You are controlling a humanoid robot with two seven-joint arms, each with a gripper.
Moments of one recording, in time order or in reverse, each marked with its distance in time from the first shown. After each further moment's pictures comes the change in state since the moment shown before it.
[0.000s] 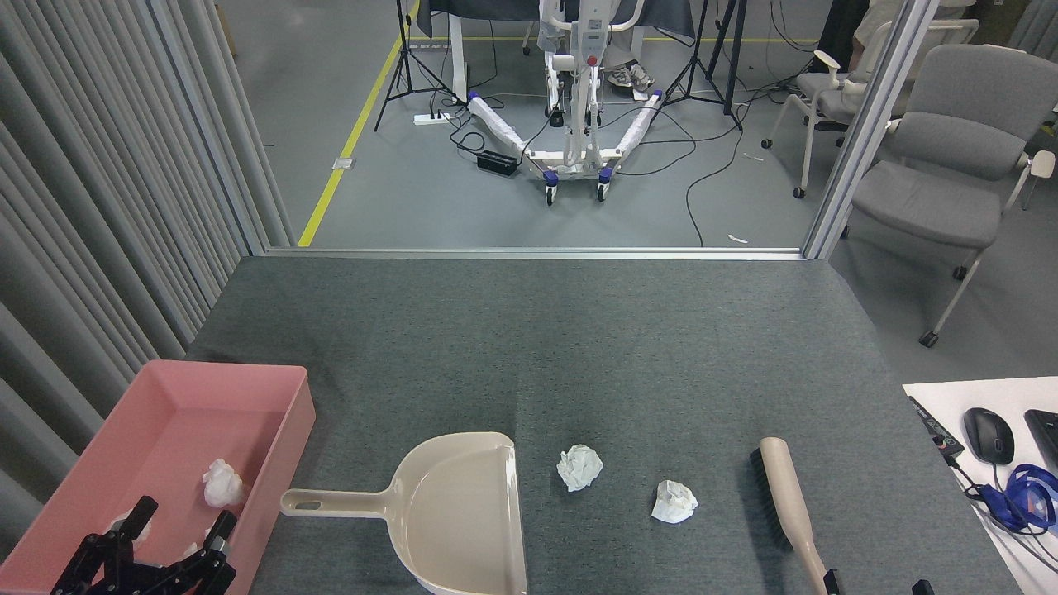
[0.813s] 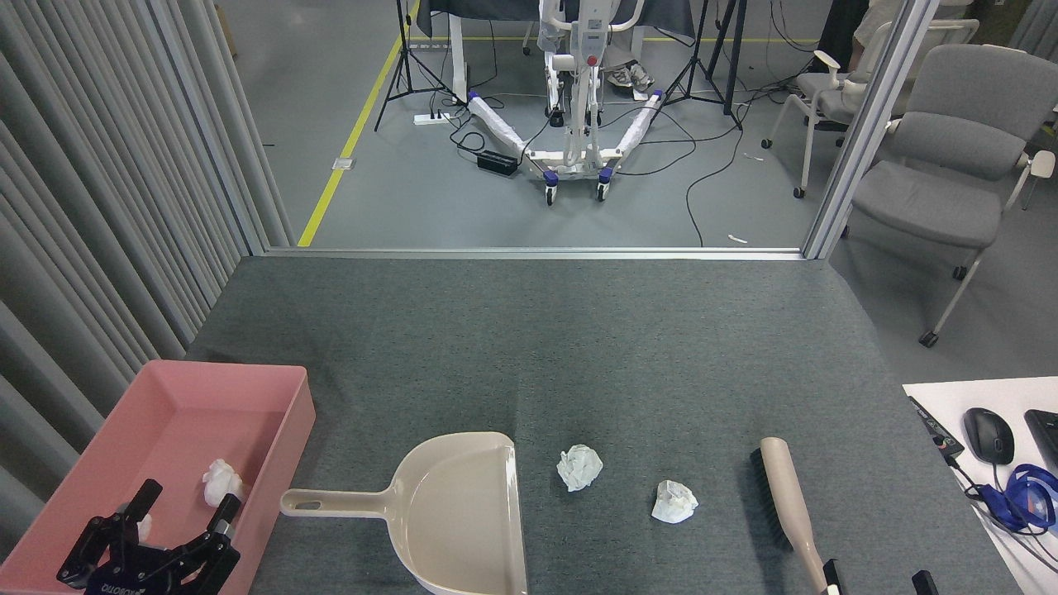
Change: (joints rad) left arm -0.040 0.002 -0.010 0.009 0.004 0.000 -0.003; right arm -0.011 0.020 -0.004 -0.013 0.006 -0.002 -0.019
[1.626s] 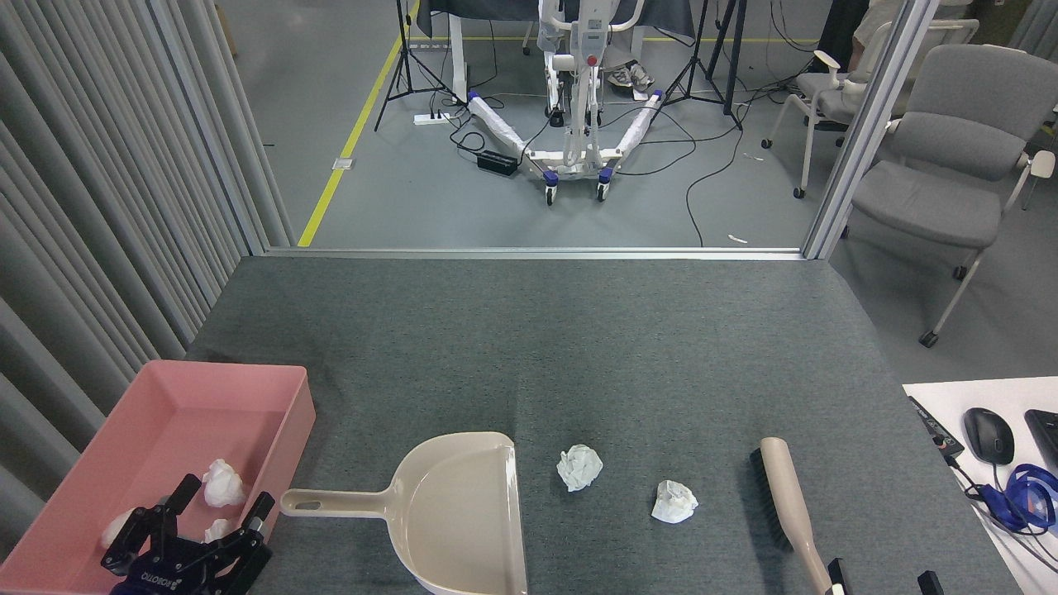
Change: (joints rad) left arm -0.051 0.019 -0.100 0.050 0.004 0.005 0.009; right arm 0.000 0.000 -0.007 -0.001 0.000 0.009 -0.002
